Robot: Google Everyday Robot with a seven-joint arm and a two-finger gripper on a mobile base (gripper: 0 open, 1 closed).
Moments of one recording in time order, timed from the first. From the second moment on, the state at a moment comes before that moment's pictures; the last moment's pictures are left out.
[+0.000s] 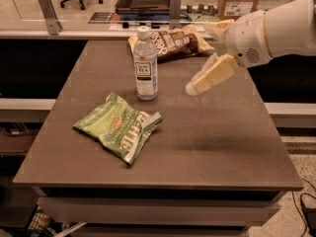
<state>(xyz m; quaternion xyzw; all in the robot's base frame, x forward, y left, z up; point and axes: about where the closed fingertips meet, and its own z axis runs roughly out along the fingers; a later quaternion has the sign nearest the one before) 0.550 -0.095 0.974 -0.55 0.68 0.17 0.45</state>
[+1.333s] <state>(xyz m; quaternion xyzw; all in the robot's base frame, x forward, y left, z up) 0.620 0.008 0.937 -0.54 0.58 0.30 0.53</state>
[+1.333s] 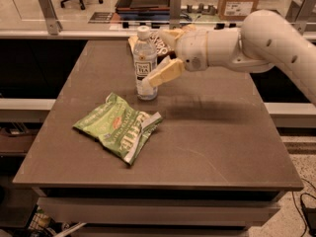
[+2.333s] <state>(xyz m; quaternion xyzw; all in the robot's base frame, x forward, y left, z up) 0.630 0.043 0.895 -0.54 0.57 0.37 0.50</state>
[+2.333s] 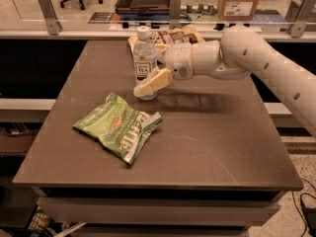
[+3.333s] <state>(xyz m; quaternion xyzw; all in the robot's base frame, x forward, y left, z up) 0.619 -0.006 0.896 -0.52 0.58 0.34 0.52</state>
